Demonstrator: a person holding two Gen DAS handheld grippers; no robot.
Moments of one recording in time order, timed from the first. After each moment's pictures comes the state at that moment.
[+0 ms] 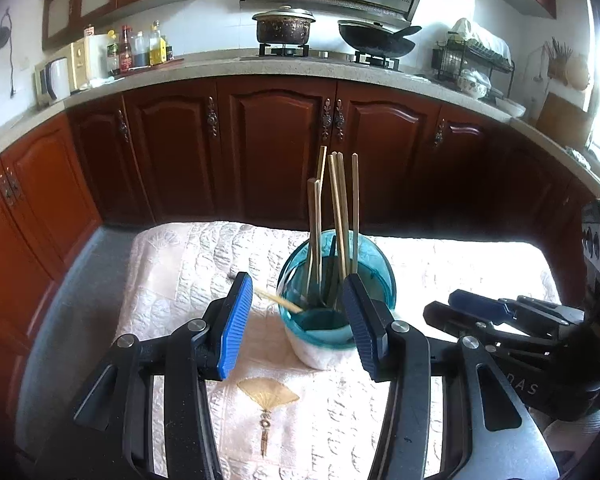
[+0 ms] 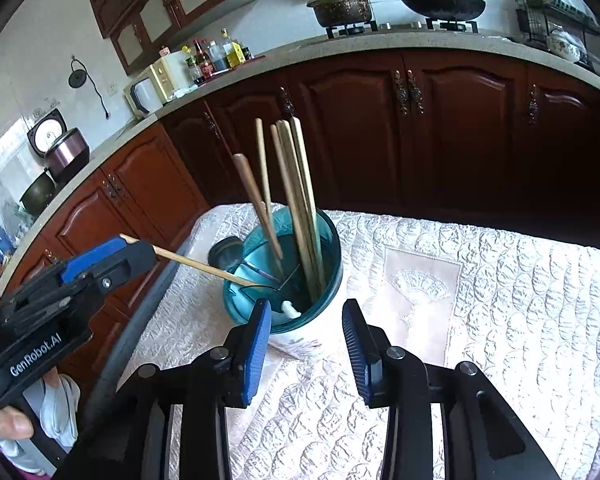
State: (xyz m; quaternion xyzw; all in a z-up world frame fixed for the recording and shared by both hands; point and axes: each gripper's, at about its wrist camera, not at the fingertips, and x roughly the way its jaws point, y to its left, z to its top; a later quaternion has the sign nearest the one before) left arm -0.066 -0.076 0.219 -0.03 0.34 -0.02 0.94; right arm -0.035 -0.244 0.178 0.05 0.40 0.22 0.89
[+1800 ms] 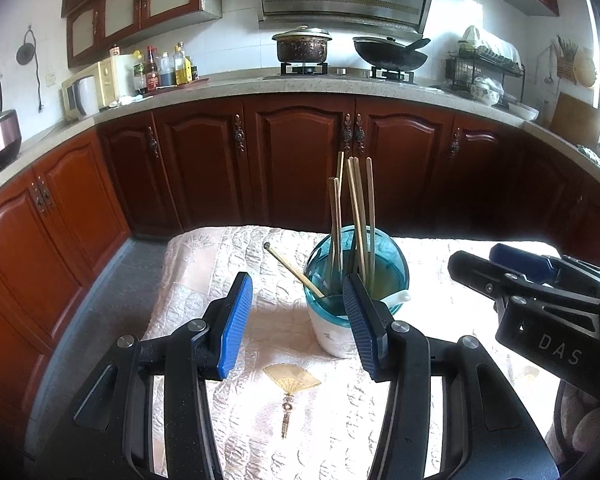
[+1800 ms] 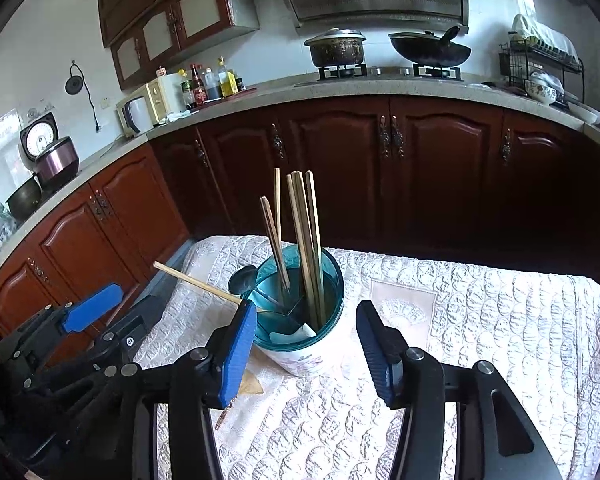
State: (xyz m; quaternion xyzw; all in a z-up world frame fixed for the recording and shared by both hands) left arm -0.106 -0.081 0.220 0.00 0.30 0.03 0.95; right arm -0.078 -0.220 0.216 0.02 0.34 0.17 0.92
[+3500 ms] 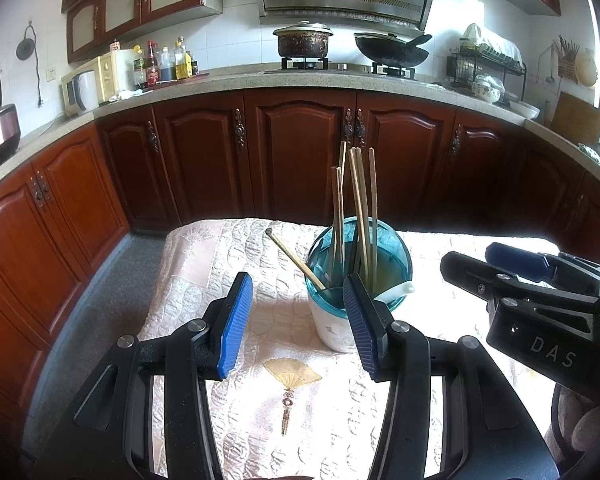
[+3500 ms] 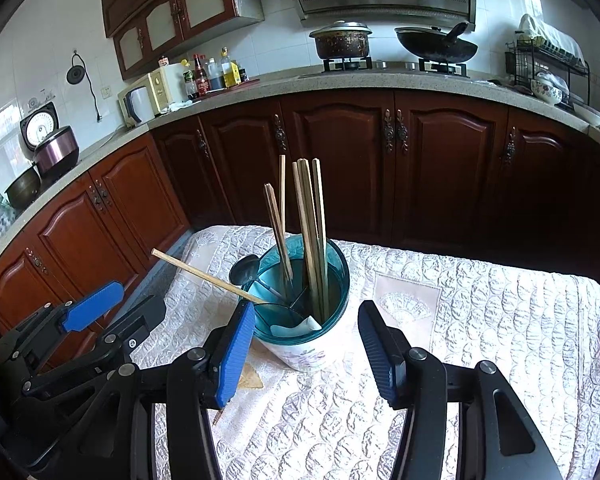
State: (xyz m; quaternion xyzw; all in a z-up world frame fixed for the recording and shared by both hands) left arm -0.106 -0.078 0.212 -0.01 0.31 0.03 0.95; right arm -0.073 -0.216 0.210 0.01 0.35 0.17 0.92
